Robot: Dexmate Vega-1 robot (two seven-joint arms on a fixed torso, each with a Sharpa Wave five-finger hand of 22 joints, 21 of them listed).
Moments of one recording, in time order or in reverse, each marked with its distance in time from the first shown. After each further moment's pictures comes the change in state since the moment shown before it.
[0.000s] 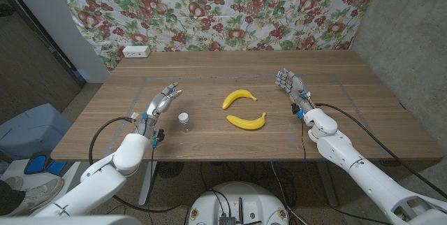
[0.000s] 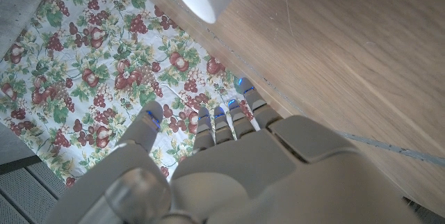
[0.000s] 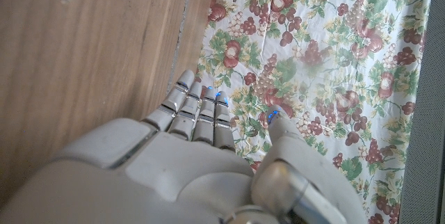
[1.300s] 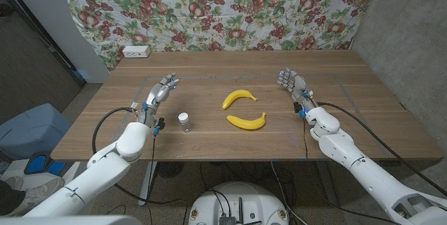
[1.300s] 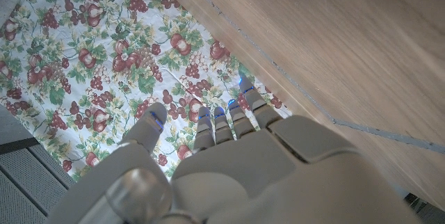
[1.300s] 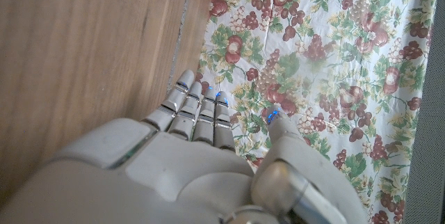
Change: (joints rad) left arm -0.122 -0.017 0.035 0.089 -0.040 -0.040 -0.010; left_hand 0.000 0.011 0.017 0.039 0.000 0.004 0.004 0.004 0.000 0.000 0.000 0.000 0.000 0.000 0.000 0.000 0.000 -0.009 0.009 0.017 0.000; right arm 0.016 -0.002 0.009 0.021 0.013 -0.012 0.011; right_hand 0.000 0.000 0.001 0.007 0.000 0.000 0.000 0.000 0.000 -0.002 -0.002 0.000 0.009 0.000 0.000 0.000 0.000 -0.004 -0.004 0.017 0.000
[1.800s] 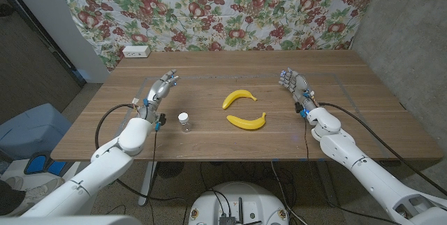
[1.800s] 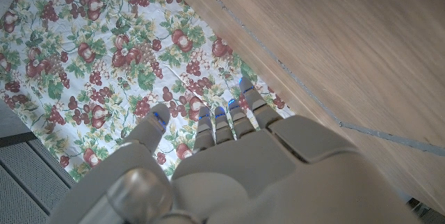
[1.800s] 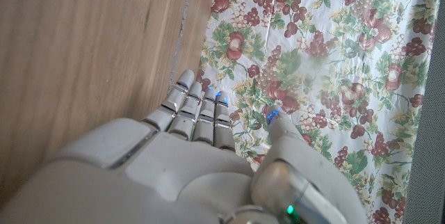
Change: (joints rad) left arm -0.061 -0.014 0.024 0.049 -0.021 -0.020 -0.016; left_hand -0.004 0.004 0.009 0.026 0.000 0.001 0.001 0.000 0.000 -0.002 0.009 0.005 0.000 0.000 0.000 0.005 0.000 0.000 0.000 0.008 0.000; right arm -0.005 -0.005 0.008 -0.001 0.004 0.000 -0.003; right_hand 0.008 -0.008 0.003 0.003 0.000 0.000 0.000 0.000 0.000 0.000 0.000 0.000 0.004 0.000 0.000 -0.002 0.005 0.000 0.000 0.006 0.000
